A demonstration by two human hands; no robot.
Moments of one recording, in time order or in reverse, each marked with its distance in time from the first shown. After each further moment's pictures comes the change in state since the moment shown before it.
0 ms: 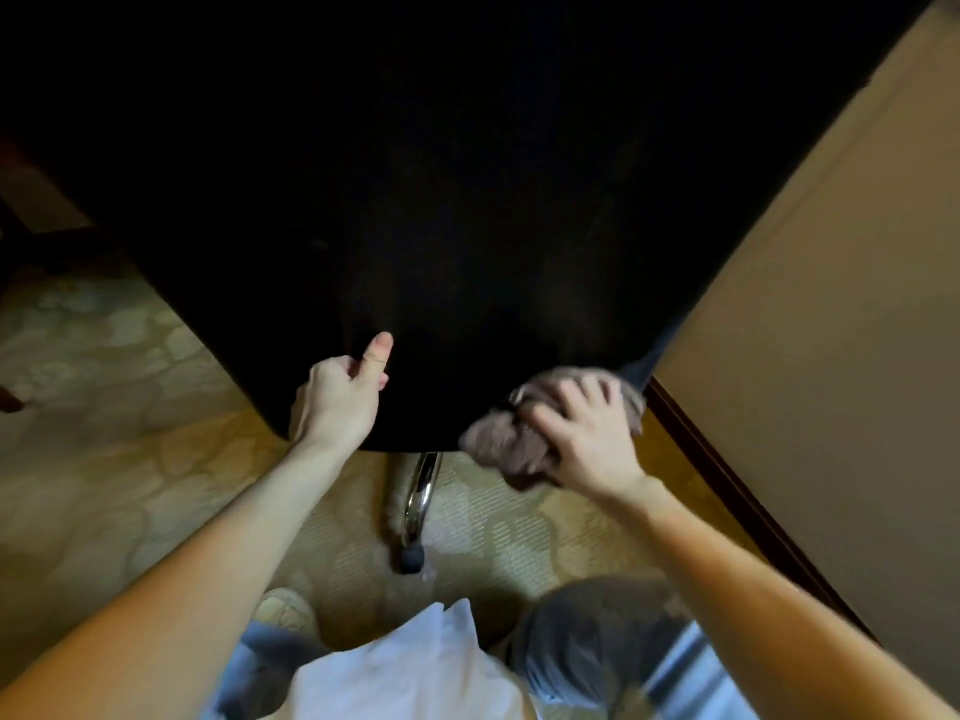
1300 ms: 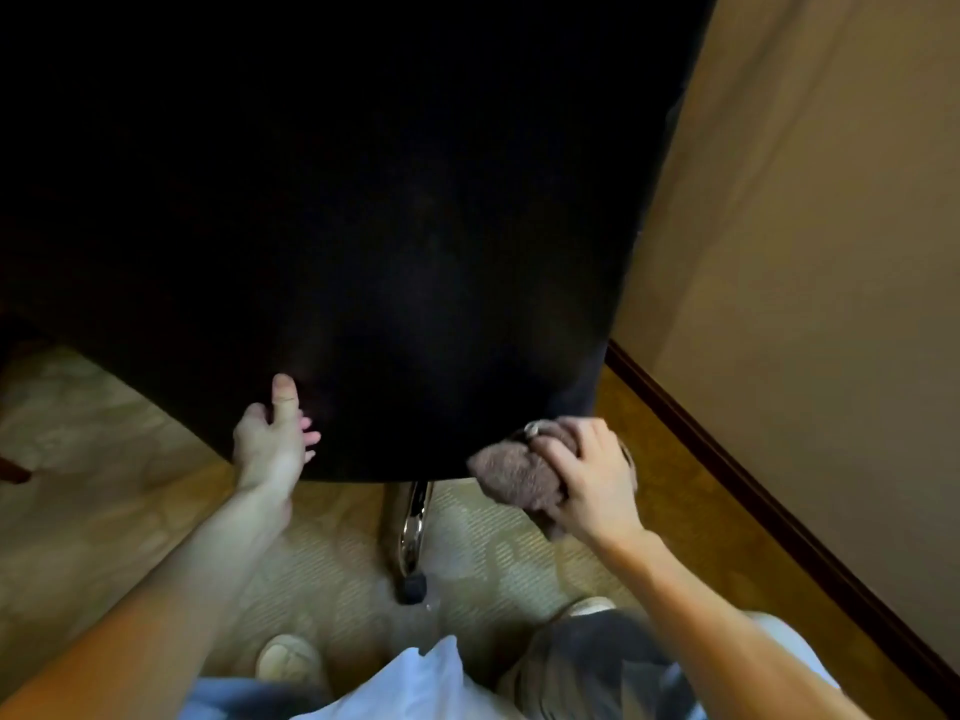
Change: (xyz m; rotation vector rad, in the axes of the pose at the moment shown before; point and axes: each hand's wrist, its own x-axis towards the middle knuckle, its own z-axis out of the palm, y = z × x) left_hand 0.010 0.004 0.016 -0.329 0.158 -0.159; right_hand -0.055 0.028 0.008 0.292 0.085 0.285
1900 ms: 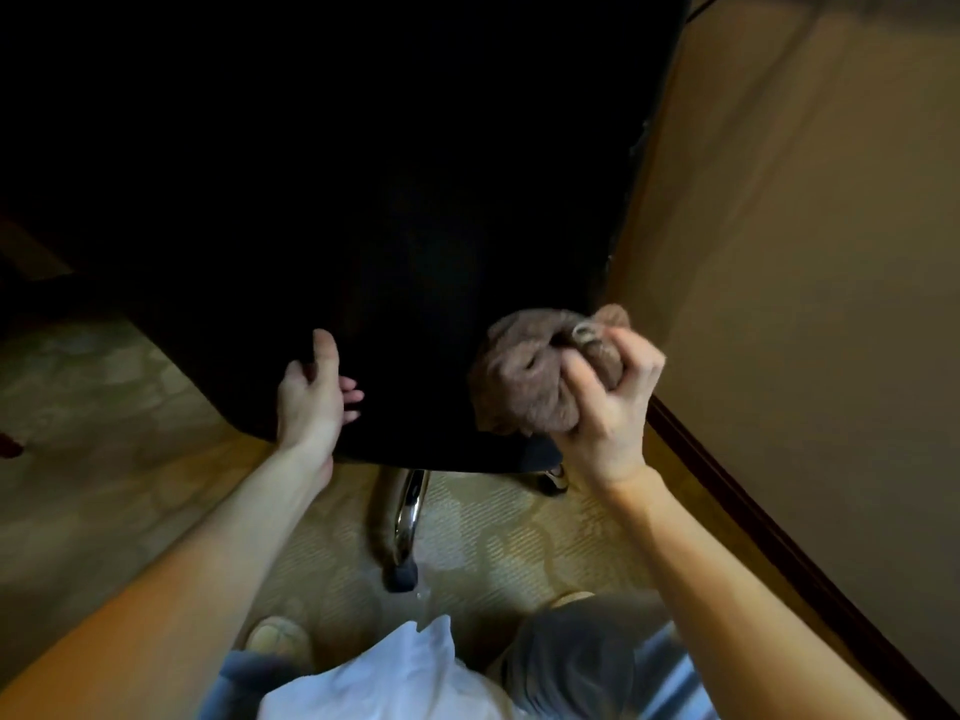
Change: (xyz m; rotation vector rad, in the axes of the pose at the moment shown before) left_hand -0.019 0.014 0.014 -0.182 -0.092 0.050; right_hand 0.058 -0.030 -0.037 0.030 0.579 -0.137
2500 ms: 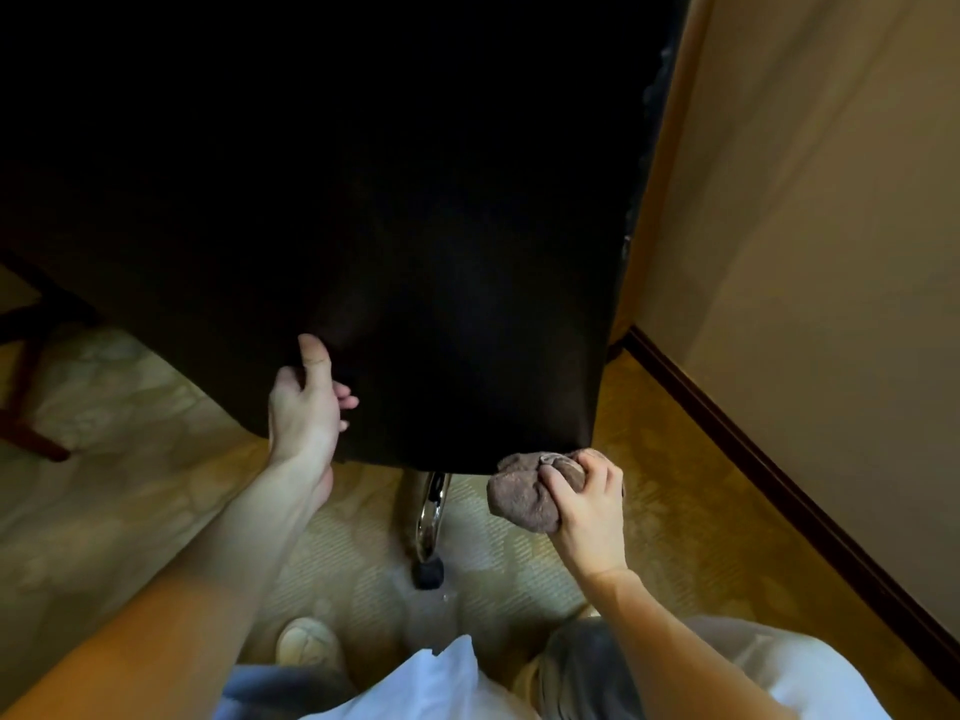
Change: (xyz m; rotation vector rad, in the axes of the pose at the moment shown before) left_hand 0.018 -0.003 0.010 0.111 0.083 -0.008; right_hand -0.167 0.014 0.039 -0.151 -0.648 0.437
